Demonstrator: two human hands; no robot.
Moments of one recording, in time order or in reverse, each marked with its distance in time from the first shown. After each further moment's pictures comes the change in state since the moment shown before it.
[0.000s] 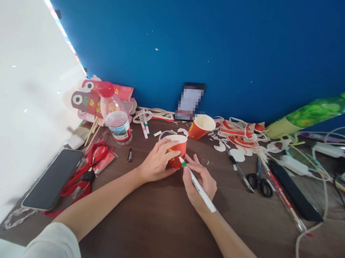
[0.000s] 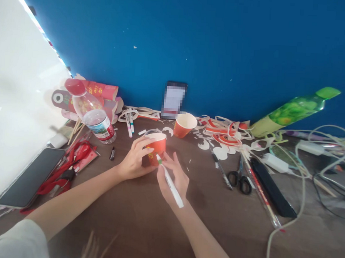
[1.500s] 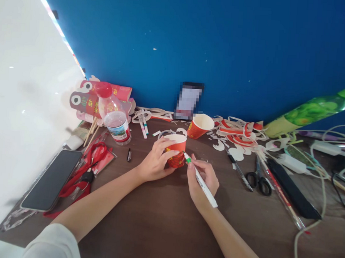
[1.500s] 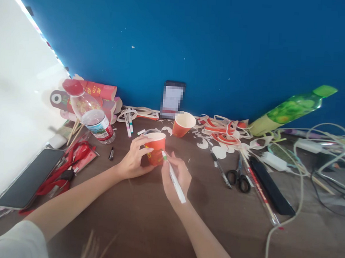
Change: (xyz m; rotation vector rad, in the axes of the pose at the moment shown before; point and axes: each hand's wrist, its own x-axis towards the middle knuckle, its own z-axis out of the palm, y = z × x) left_hand -0.002 -0.002 0.000 -0.019 -0.012 -0.014; right_hand 0.000 0.003 0.000 0.053 0.101 0.255
